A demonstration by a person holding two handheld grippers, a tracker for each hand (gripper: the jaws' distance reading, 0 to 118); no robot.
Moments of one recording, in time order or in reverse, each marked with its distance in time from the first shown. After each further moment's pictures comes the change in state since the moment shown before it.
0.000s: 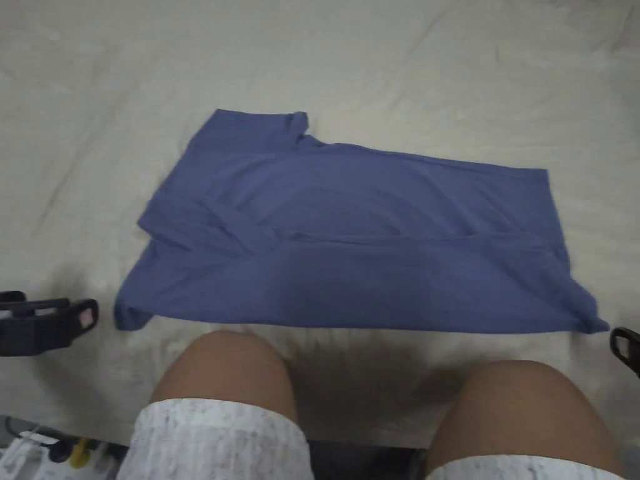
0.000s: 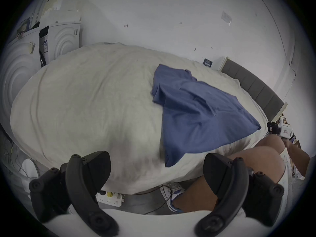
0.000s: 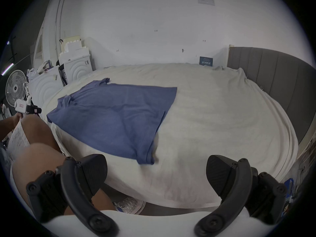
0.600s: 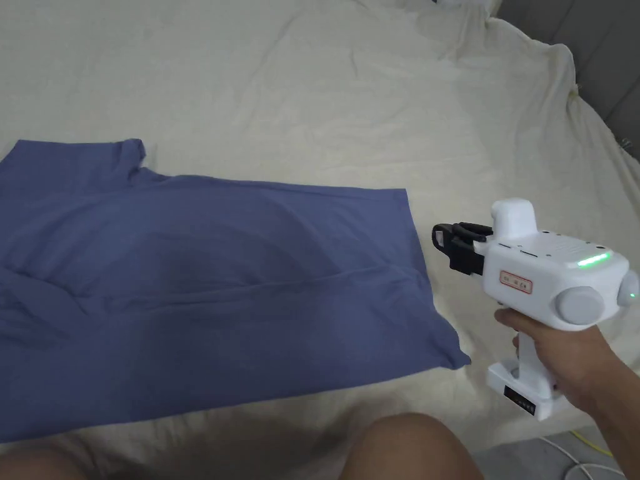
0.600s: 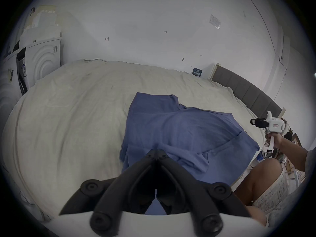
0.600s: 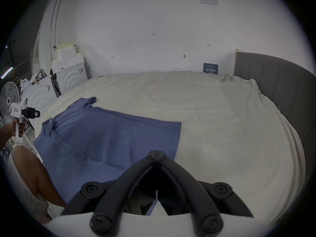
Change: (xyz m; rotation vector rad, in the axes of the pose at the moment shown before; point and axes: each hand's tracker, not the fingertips) left arm 0.068 0.125 -0.088 0.078 -0.068 -0.078; right arm 0.024 0.118 -0.150 0.030 0.013 -0.011
